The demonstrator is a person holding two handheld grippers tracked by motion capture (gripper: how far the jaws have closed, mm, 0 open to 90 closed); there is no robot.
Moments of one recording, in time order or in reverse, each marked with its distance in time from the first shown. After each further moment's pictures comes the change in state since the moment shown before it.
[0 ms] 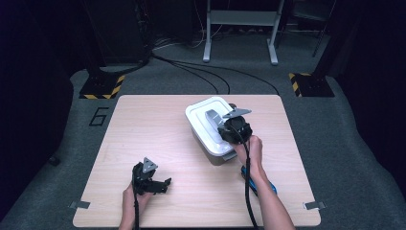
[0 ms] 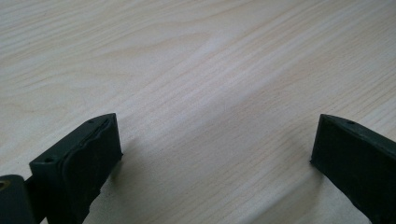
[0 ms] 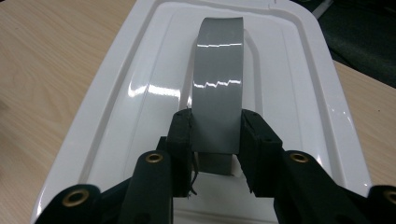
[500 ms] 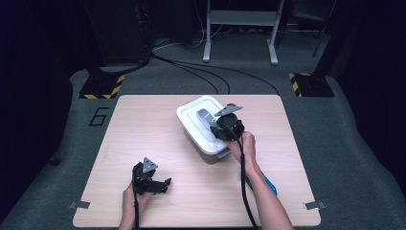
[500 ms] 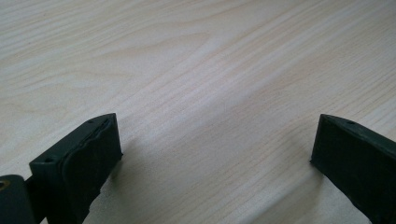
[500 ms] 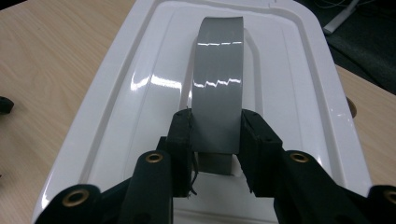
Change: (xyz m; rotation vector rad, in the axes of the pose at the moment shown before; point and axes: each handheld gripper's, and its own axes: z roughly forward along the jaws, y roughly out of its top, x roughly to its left) left arm 0.000 0.000 -0.001 0.007 -0.009 -0.005; right arm 0.008 0.014 0.015 -0.003 0.060 -0.073
